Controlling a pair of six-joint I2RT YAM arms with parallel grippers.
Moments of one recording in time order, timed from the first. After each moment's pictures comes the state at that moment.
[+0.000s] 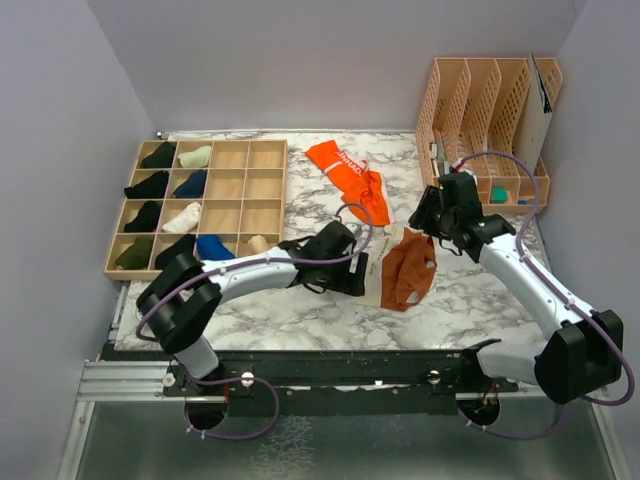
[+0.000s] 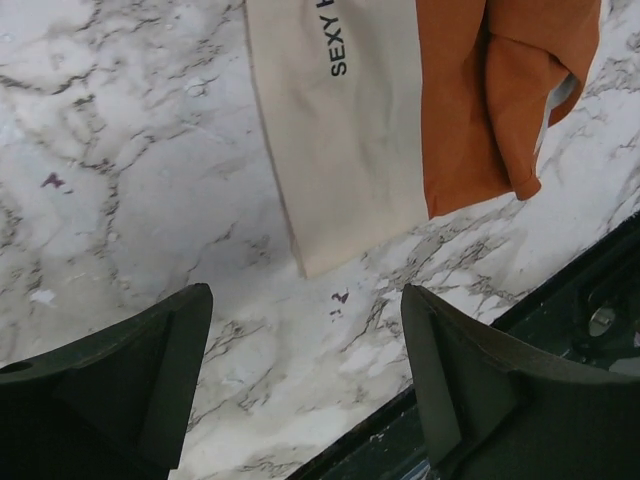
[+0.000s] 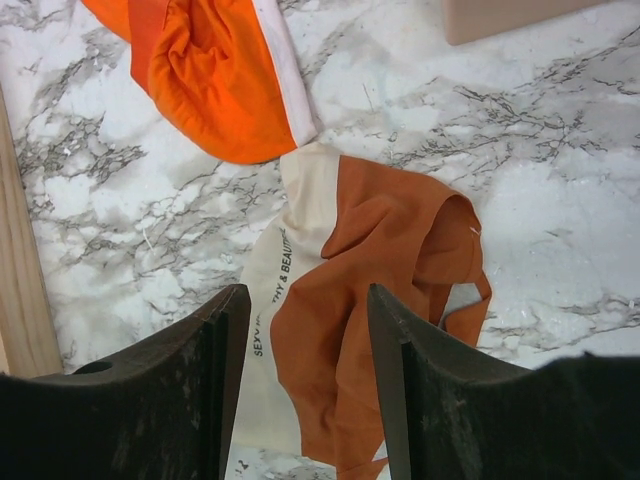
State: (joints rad) left arm -0.88 1.58 0.96 -0.28 0.13 -0.58; right arm 0.33 1.25 0.98 -0.48 0.17 0.56
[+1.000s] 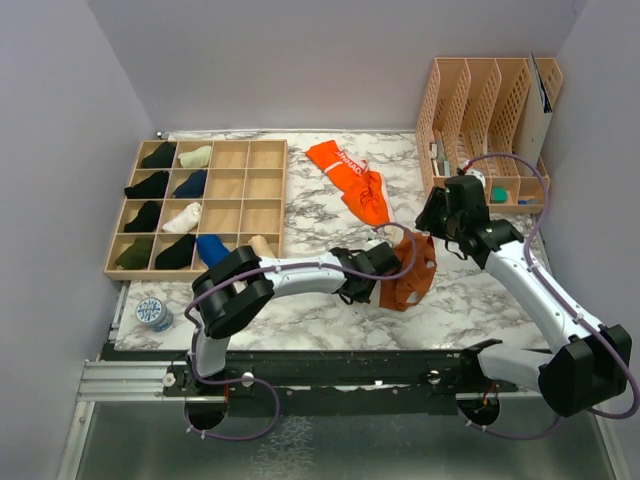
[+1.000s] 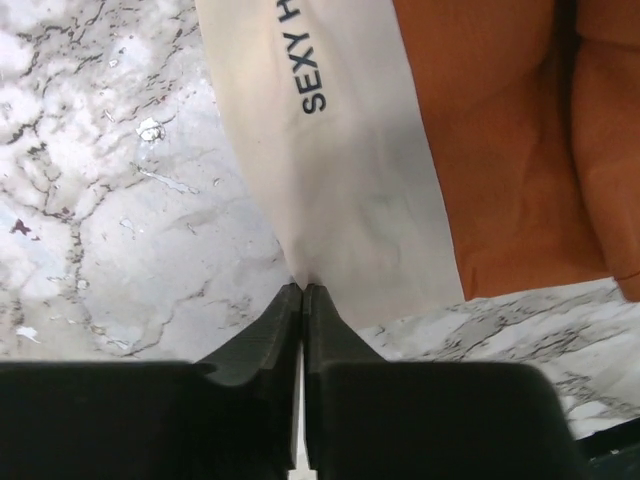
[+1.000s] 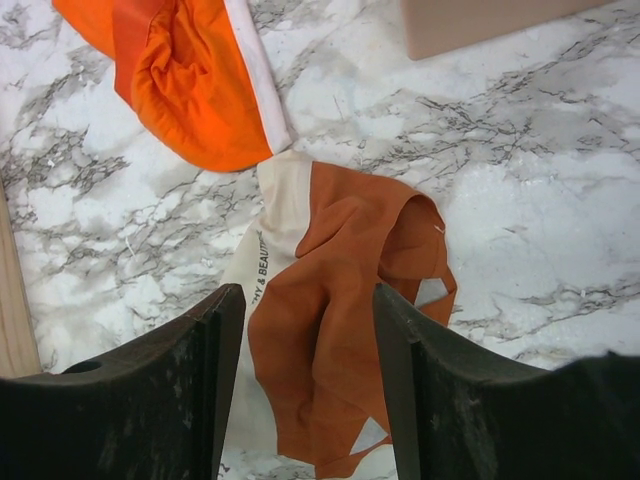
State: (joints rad) left arm -1.09 1.92 1.28 -0.51 -0.20 -0.55; right arm 0.32 1.18 0.96 -0.50 0.22 0.53
